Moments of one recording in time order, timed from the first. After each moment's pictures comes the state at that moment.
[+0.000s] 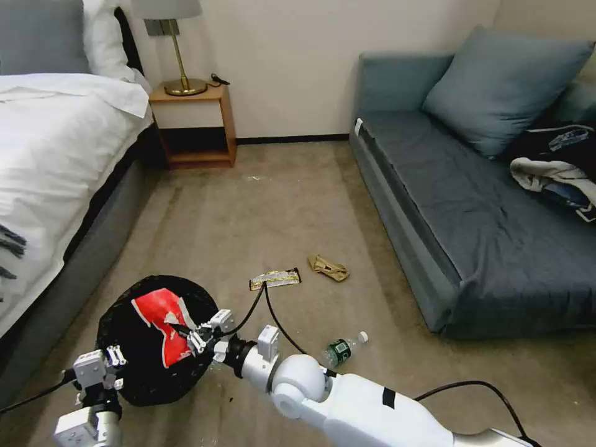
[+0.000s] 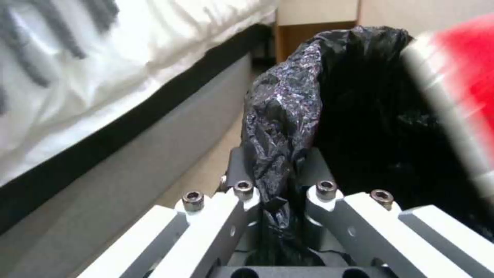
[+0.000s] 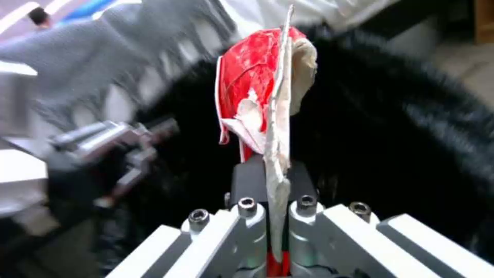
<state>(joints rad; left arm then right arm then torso) 1.84 -1.36 -0.77 -2.05 -0.26 -0.15 -0.28 -0.74 1.34 -0.68 1.52 0.72 0.10 -0.04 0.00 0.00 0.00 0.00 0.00</state>
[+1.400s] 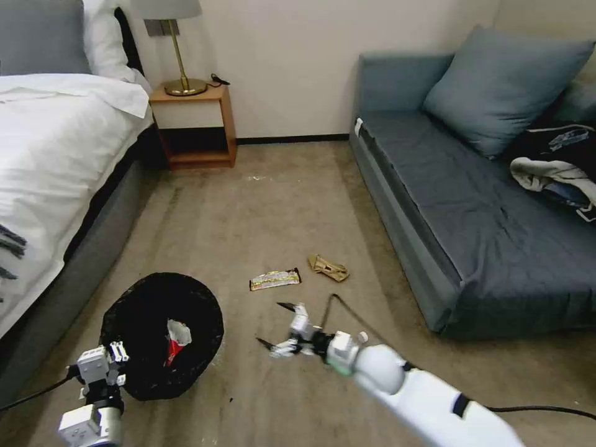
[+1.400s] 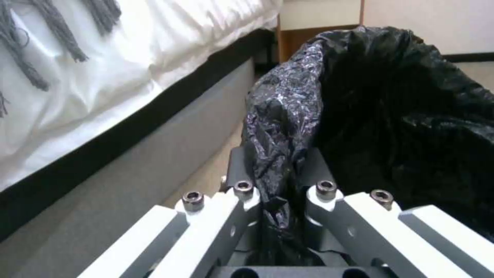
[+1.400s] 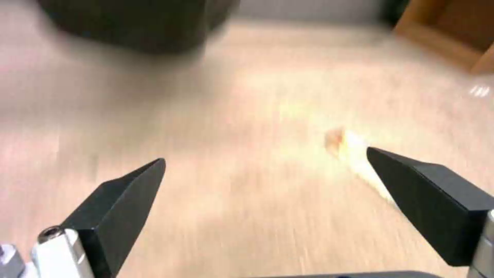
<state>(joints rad) 1.80 -1.35 -0.77 -1.99 -0.25 -0.18 -0.28 -0.93 1.02 -0.25 1.40 0.09 0.22 -0.44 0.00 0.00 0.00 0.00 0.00</state>
